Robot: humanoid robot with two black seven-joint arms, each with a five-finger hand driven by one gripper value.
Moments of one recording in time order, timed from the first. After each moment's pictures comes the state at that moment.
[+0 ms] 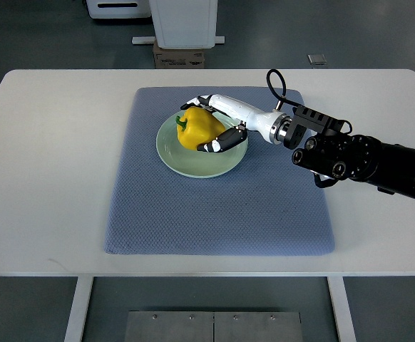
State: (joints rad) left arm -0.04 0.00 -0.11 -0.24 0.02 0.17 0.04; right arm 1.32 0.00 -0.55 0.63 -0.39 -0.15 0.59
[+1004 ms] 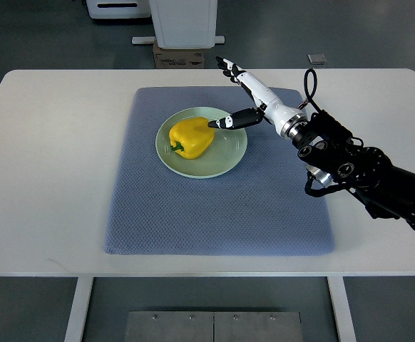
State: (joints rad) left arm -0.04 0.00 -0.11 -0.24 0.02 0.17 0.04; right arm 1.13 0.00 -0.09 0.52 -0.37 -0.15 0.59
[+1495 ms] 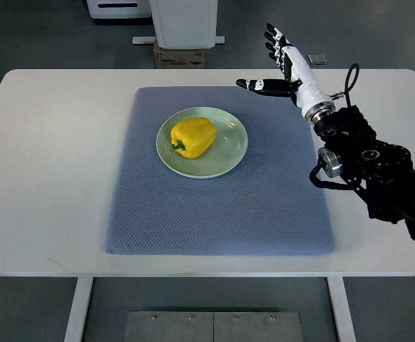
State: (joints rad) left arm -0.04 0.00 -0.11 -0.24 0.02 0.17 0.04; right arm 1.07 -0.04 0.18 0.49 -0.26 -0.15 0.59
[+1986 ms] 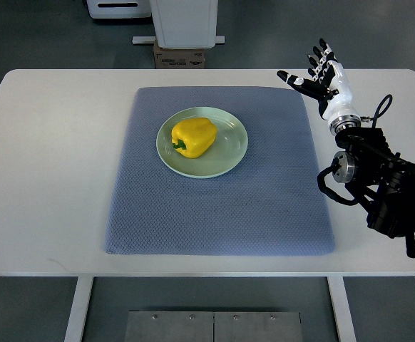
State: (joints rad) left arm -0.04 0.00 -0.11 -0.24 0.02 0.17 0.04; right arm 0.96 -0.06 0.41 0.49 -0.08 -0.14 0.54
